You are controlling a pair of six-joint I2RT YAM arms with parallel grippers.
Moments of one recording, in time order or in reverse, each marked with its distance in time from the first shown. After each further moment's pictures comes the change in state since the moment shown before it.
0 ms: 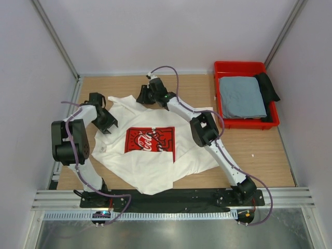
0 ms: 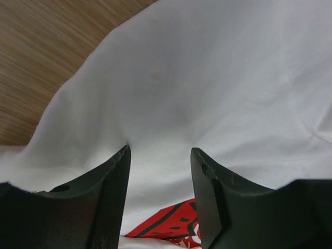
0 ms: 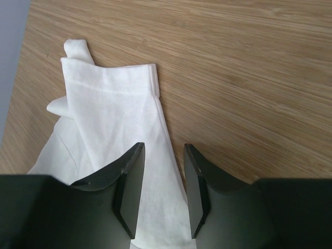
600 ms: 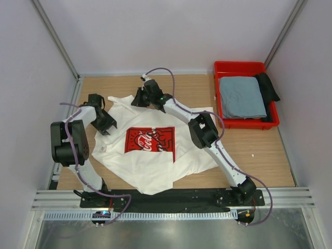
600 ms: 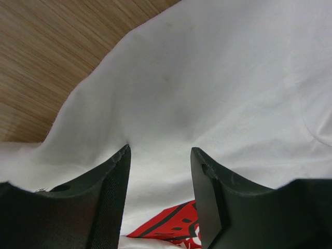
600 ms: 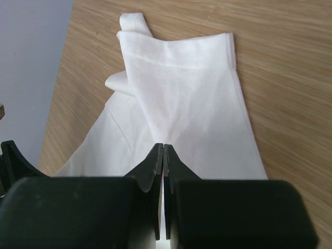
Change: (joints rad) left arm 0.011 -0.014 -0.034 0.003 -0.016 -0.018; right arm 0.051 -0.074 -0.081 0.029 -0.052 0.088
